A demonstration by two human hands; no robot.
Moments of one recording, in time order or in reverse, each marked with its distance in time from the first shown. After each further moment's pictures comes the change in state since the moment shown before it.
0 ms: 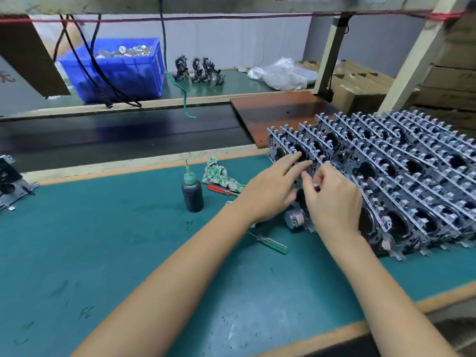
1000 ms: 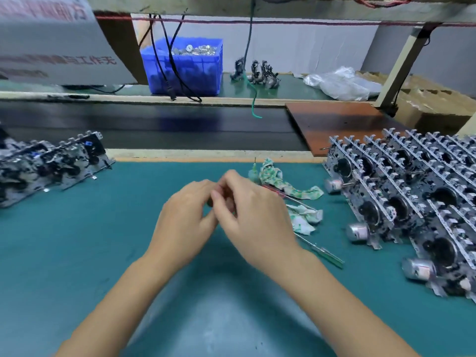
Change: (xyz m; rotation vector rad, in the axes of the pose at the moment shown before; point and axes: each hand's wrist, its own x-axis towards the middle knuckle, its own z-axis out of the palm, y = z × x) left_hand -0.180 -0.026 -0.114 -0.125 0.396 -0.521; right_hand -0.057 -0.181 0.010 0.415 -0.479 -0.468
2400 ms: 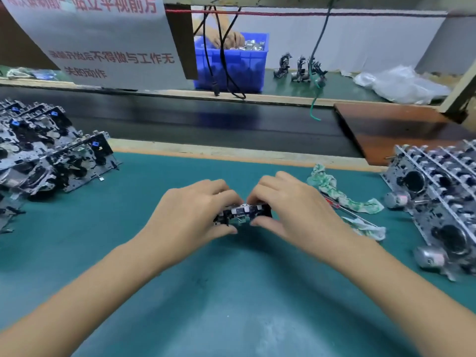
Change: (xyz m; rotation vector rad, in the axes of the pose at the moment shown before) left_hand -0.004 -0.047 -0.069 0.579 -0.188 0.219; right_hand 0.039 0.016 0.022 -0.282 -0.321 -0.396
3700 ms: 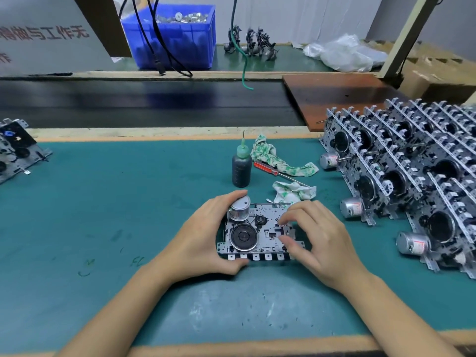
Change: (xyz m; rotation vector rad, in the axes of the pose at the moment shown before) left_hand 0.004 0.084 0.097 -0.675 -0.168 -0.018; right_hand -0.161 0.053 0.028 0.171 0.317 0.246
